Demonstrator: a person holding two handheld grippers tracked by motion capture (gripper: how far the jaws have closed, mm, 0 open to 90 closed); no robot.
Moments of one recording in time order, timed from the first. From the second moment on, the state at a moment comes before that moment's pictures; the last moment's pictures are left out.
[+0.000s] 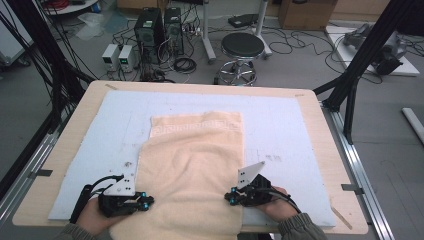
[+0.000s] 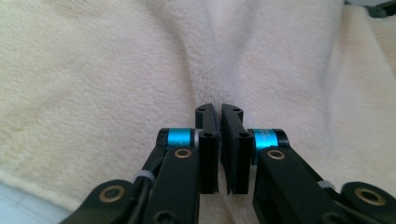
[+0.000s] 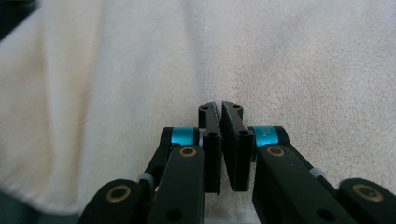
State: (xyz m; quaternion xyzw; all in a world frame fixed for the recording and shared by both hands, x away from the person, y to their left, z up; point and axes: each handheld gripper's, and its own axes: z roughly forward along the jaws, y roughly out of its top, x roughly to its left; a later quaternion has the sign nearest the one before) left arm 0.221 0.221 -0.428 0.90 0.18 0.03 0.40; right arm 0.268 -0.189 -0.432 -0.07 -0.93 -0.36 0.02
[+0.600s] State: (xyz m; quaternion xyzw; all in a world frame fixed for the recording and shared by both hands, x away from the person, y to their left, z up) left arm 0.239 0.224 -0.436 0.89 0.22 0.07 0.39; right arm 0.276 -0.189 -0.436 -0.10 -0.92 -0.37 -0.01
